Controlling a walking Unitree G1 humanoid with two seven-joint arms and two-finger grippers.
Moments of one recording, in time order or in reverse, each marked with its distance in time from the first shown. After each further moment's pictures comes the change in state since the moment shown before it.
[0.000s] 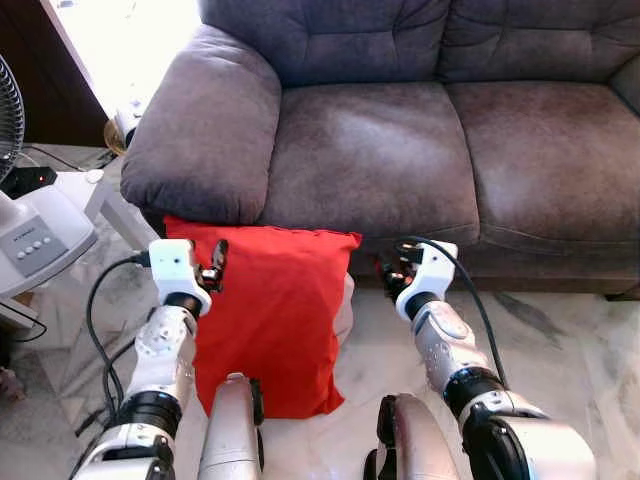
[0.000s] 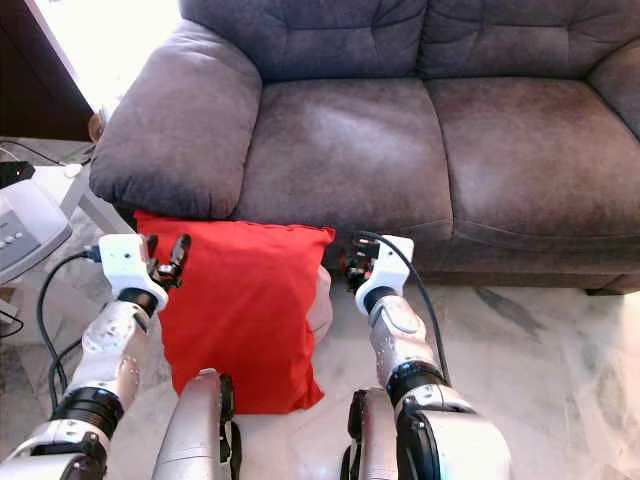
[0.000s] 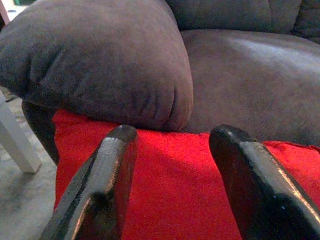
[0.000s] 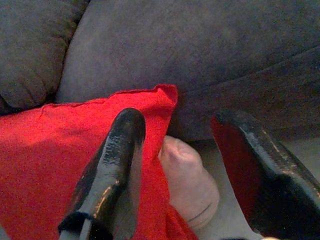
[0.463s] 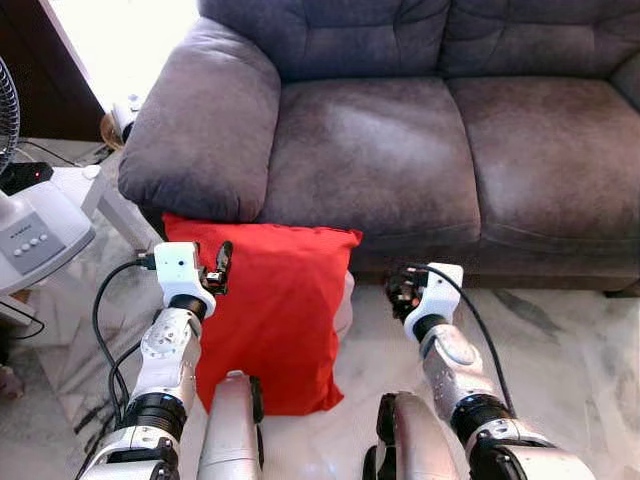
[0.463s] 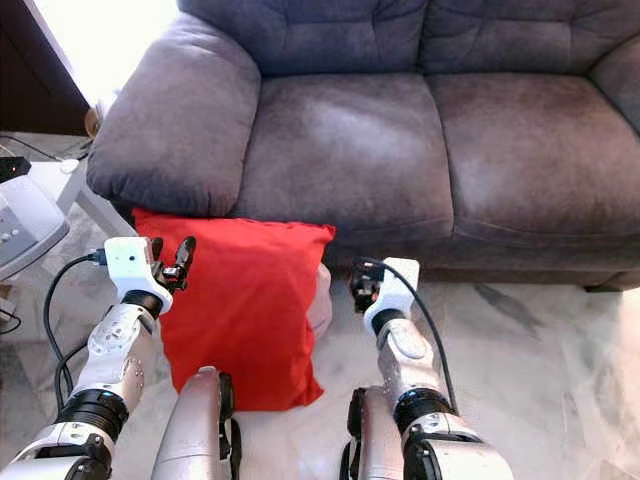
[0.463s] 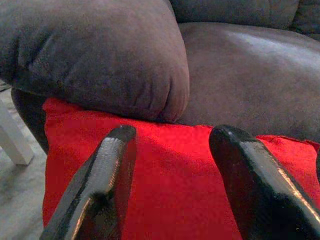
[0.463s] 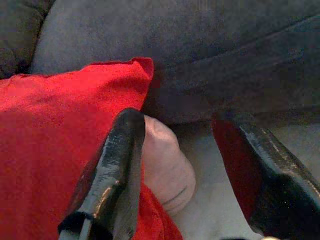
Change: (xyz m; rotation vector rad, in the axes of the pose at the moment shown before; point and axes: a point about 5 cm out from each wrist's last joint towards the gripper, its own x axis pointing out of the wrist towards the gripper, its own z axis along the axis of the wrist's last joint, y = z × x) left arm 0.000 -0.002 -0.001 -0.015 0.005 0.002; right arm -0.015 -0.015 -0.020 -0.066 0.017 -0.040
